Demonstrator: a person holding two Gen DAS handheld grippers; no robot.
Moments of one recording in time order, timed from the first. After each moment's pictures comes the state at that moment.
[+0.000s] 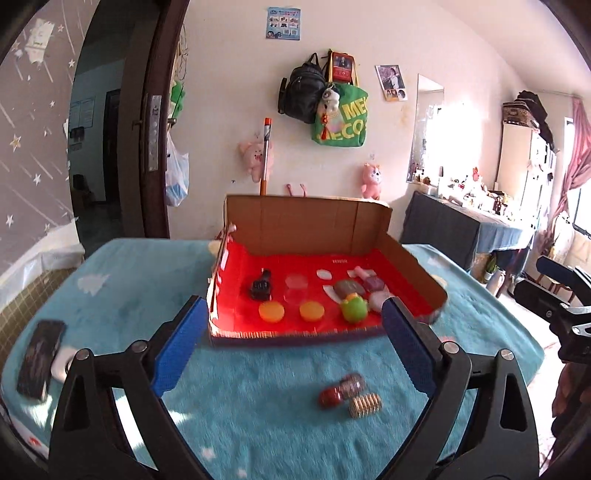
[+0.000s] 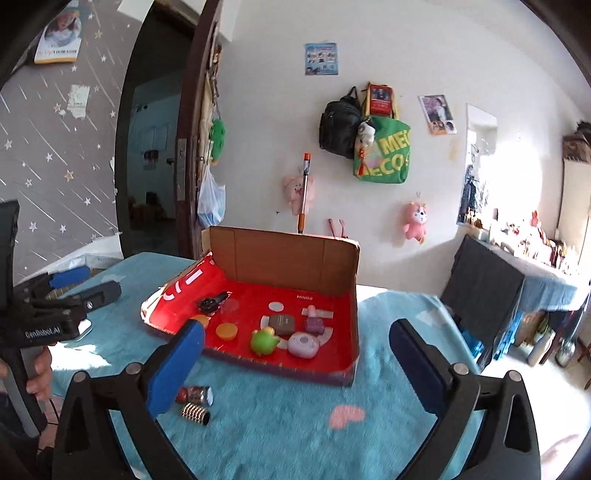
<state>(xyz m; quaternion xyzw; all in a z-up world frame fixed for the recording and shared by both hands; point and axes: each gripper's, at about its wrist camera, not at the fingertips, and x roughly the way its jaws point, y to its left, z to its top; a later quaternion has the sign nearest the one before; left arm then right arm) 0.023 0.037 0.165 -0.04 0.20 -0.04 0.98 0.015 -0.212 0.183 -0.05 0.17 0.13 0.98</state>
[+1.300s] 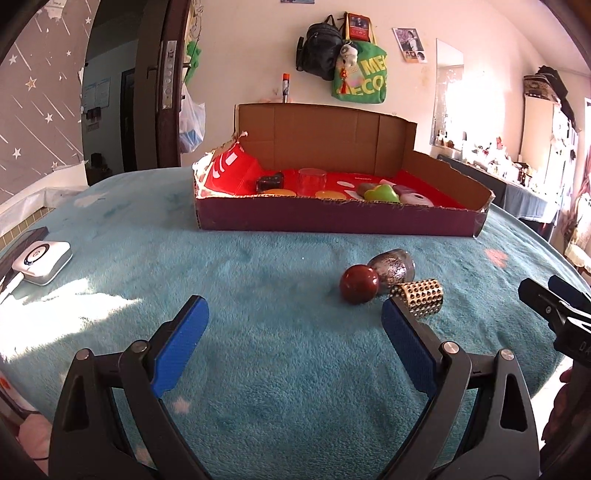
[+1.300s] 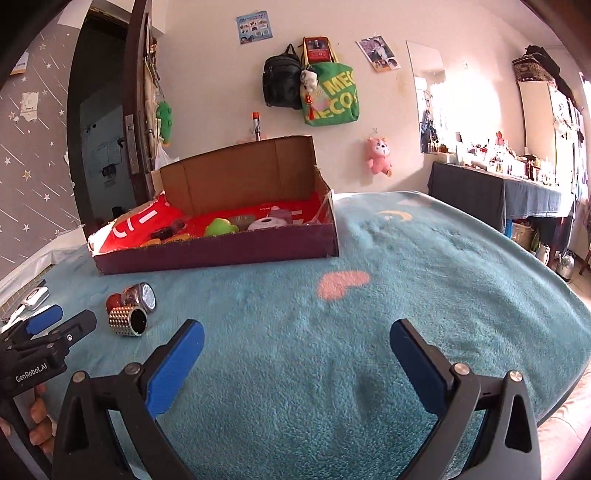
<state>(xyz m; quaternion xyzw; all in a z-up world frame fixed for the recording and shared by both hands) 0.020 0.018 0.026 -0.03 0.25 0.01 0.97 0.018 -0.244 0.017 0.04 0.22 0.07 0.97</state>
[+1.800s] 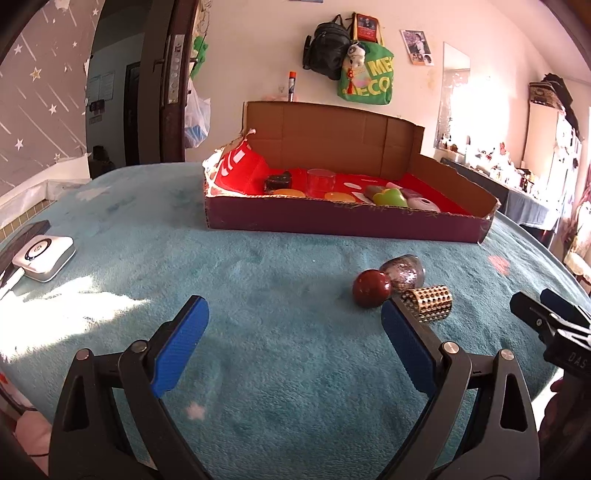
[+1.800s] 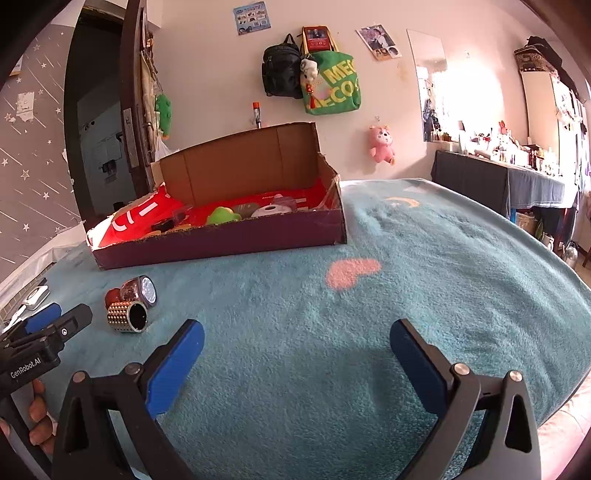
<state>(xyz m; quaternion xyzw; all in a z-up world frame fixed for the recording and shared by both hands) 0.024 0.029 0.027 -0.05 0.26 0.01 0.97 0.027 -0.239 0.011 0.05 0.24 0.08 0.97</state>
